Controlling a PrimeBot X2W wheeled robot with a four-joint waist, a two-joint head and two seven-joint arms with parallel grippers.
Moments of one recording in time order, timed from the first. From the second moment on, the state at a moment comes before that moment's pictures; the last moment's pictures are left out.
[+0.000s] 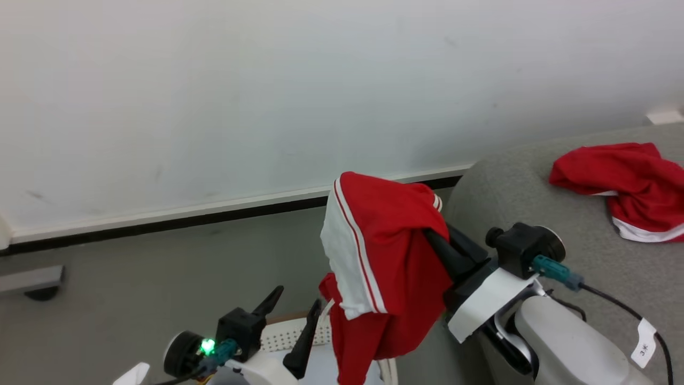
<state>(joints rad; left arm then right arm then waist) -0.20 0.26 -0.55 0.15 -0.31 0.13 -0.06 -0.63 -0.19 0.78 0.47 0.62 0.13 -0.26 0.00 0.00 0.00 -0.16</state>
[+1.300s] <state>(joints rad) -0.55 0.16 -0.67 0.13 -0.24 0.03 -0.11 -1.20 -0.62 0.09 0.91 0.40 0.13 -0.26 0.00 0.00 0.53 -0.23</state>
